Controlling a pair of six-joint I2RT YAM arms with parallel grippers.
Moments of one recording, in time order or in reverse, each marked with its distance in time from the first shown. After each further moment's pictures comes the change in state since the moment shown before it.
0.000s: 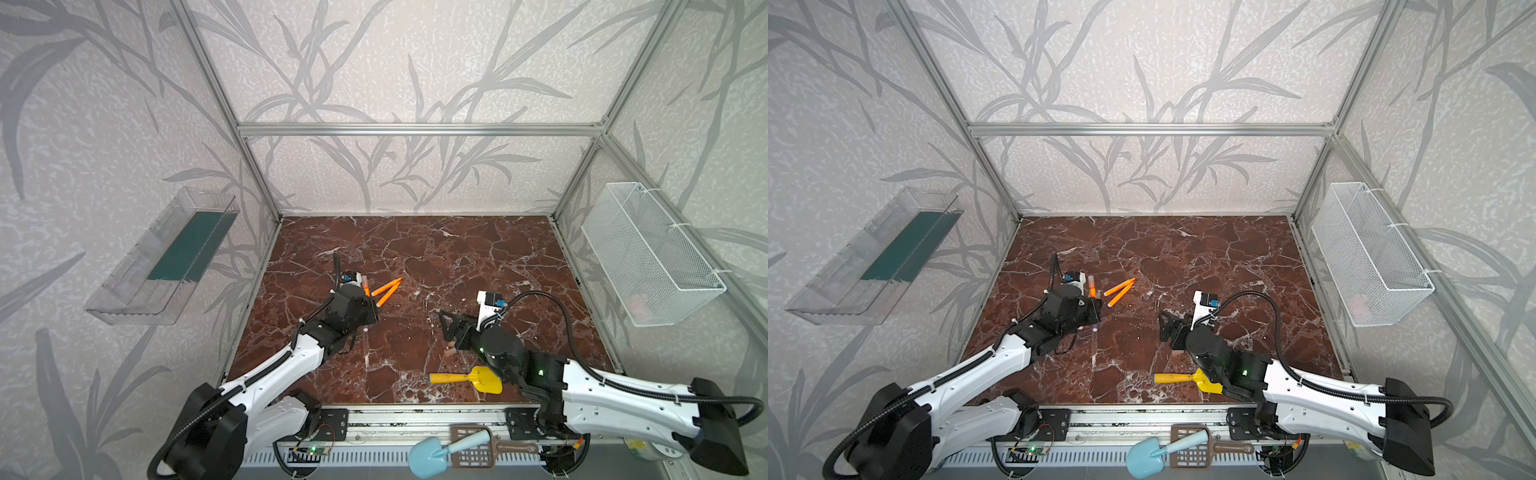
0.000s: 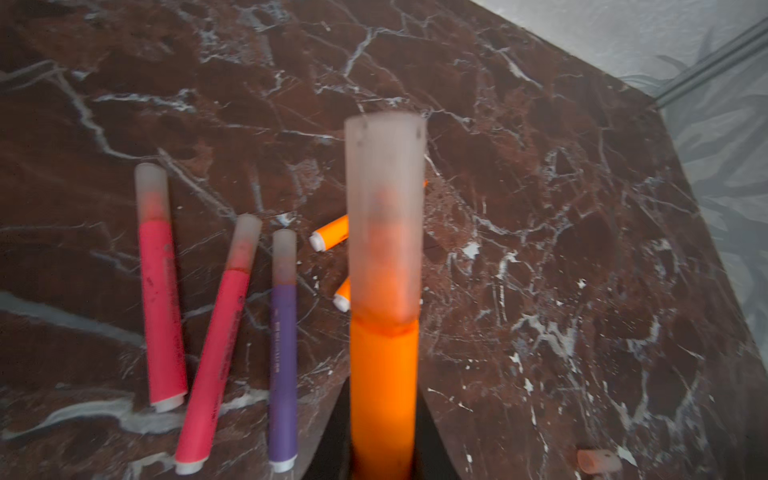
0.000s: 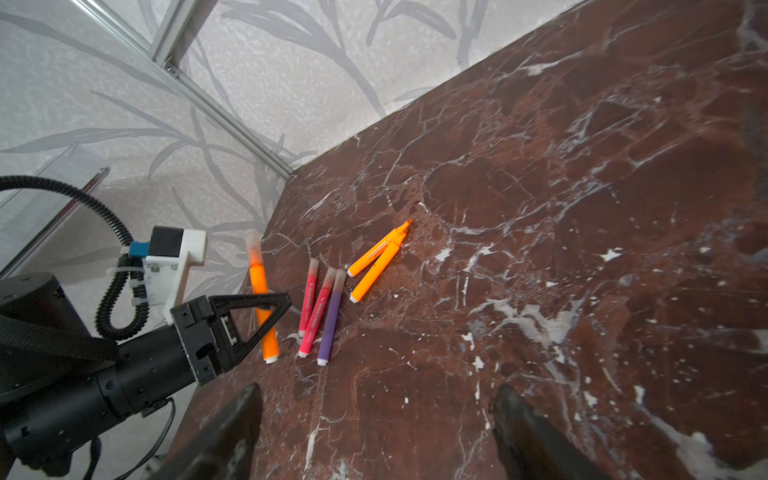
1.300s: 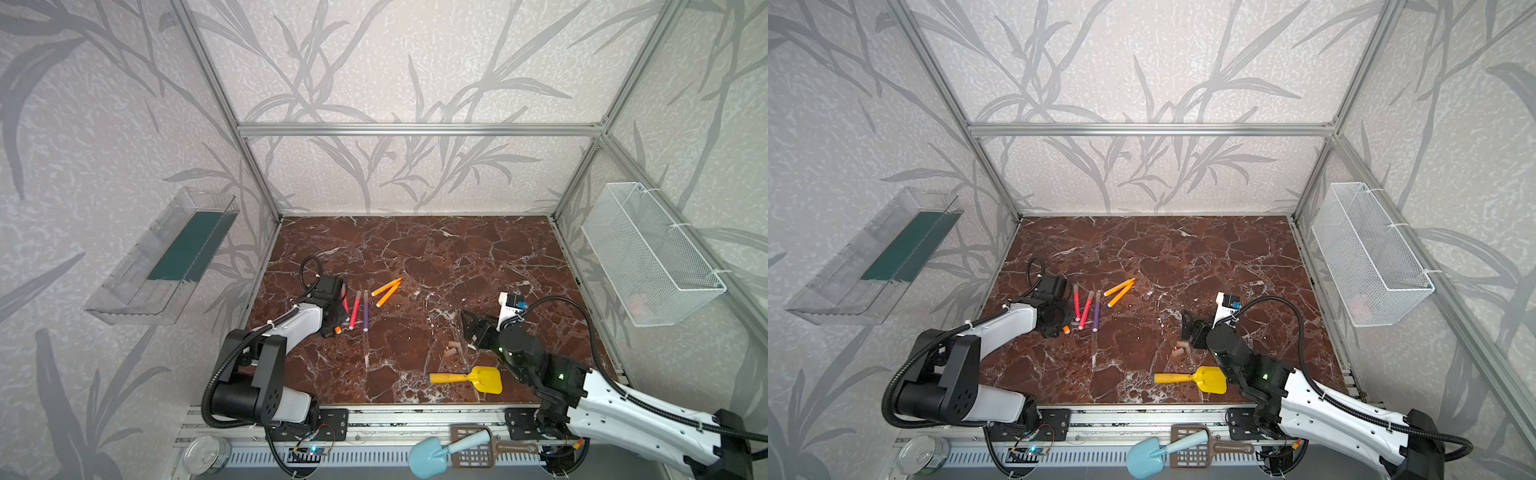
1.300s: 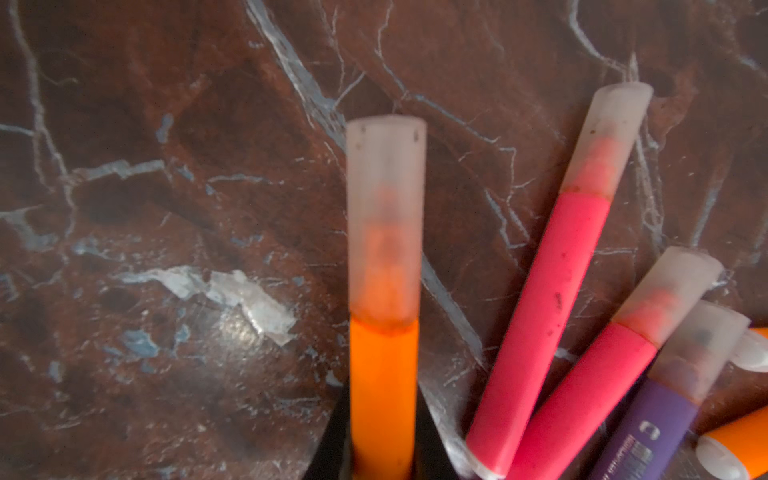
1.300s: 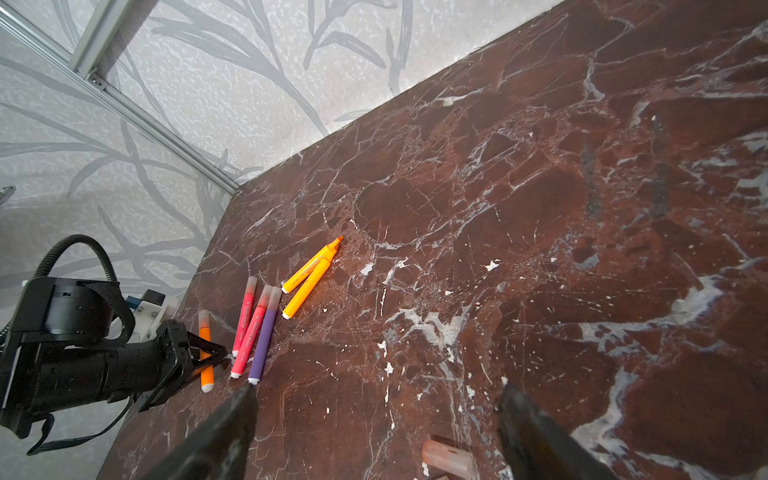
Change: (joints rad) left arm 0.341 0.319 0.098 -0.259 -0.026 -0.156; right arm -0.122 -0.186 -0.077 -0.151 -0.017 -0.048
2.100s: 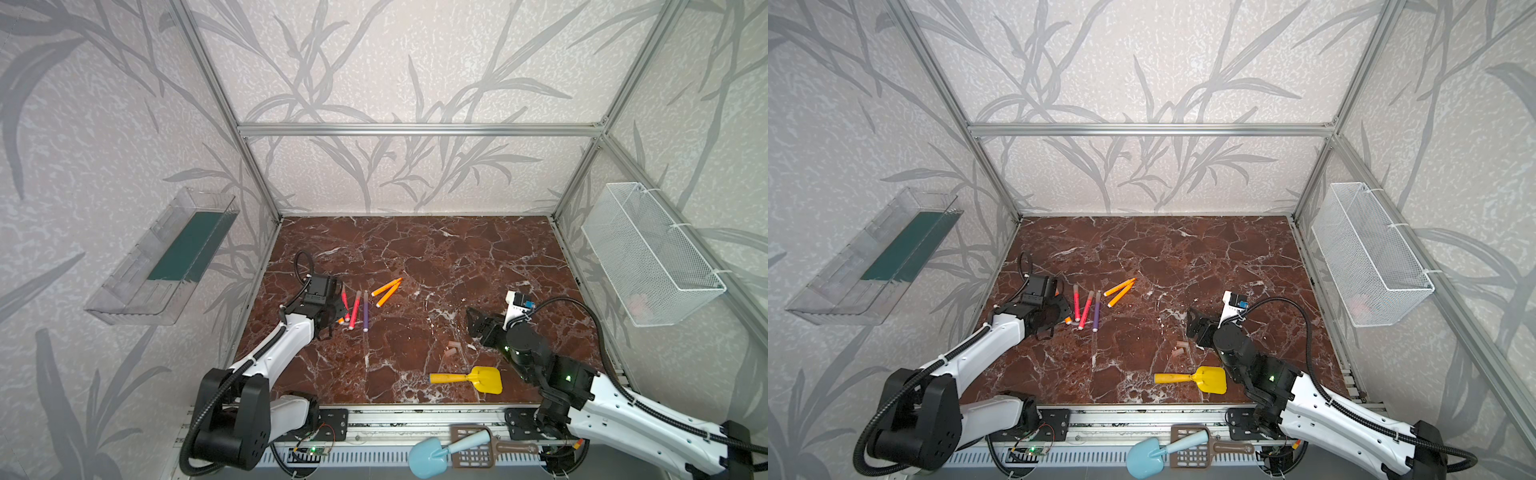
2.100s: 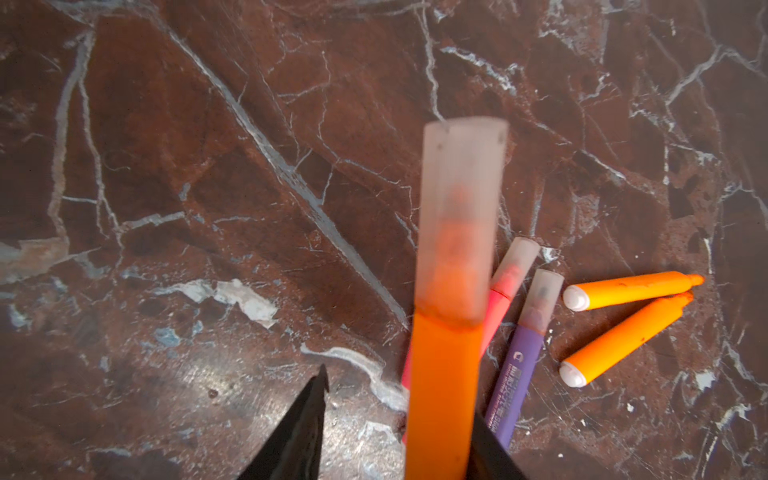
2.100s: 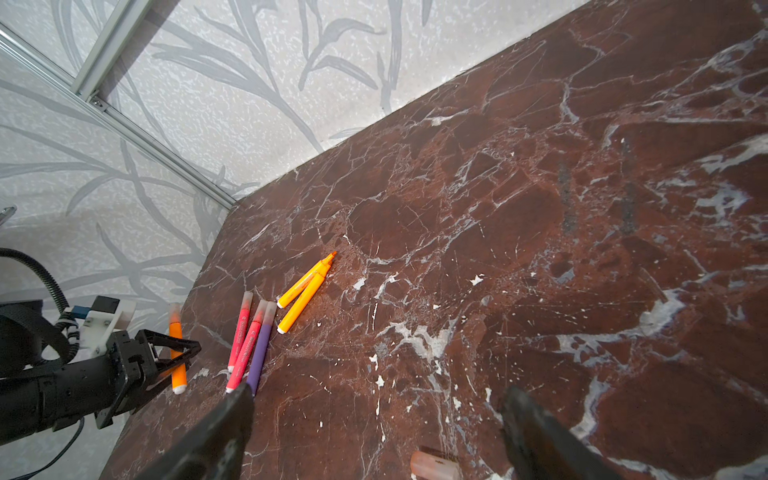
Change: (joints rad) left arm -0.006 -0.230 -0.013 -0.018 0.026 0.072; right arm -0.040 -0.055 0.000 -0.029 0.000 -0.022
